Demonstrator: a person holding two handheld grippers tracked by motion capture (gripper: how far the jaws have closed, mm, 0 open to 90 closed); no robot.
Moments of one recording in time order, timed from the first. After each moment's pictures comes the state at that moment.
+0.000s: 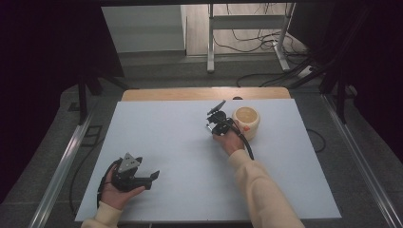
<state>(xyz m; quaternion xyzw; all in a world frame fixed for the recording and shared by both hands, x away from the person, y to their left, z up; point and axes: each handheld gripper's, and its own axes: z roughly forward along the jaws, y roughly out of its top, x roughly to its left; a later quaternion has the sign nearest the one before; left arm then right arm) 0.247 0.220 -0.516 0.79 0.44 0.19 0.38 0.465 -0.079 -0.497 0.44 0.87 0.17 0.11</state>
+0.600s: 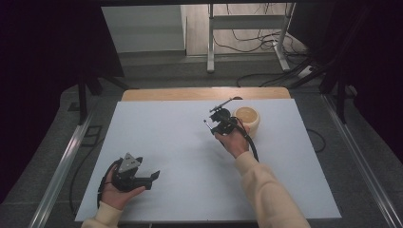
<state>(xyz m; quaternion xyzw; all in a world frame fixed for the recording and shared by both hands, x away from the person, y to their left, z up) 0.247 0.218 -0.516 0.79 0.43 0.19 0.38 0.443 -0.090 -0.465 0.41 0.87 0.25 0.10</state>
